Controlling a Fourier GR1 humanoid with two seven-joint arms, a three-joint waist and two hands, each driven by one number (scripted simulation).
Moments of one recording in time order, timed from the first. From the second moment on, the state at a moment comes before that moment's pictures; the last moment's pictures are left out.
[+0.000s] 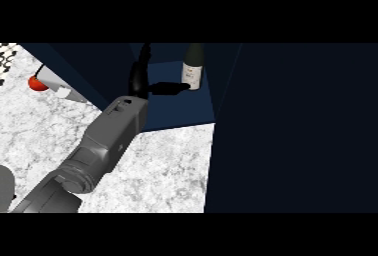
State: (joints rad) left arm -1.12 0.07 -0.34 -0.07 0.59 0.46 -0.57; right arm -0.57 -0.16 -0.05 -2.37 -0.31 0.01 0.84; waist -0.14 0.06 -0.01
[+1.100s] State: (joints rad) left arm -1.03 0.01 -0.31 -0.46 0.61 0.15 -0.59; right arm -0.59 -0.23 -0.10 -2.39 -0.27 -0.08 0.94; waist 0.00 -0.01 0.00
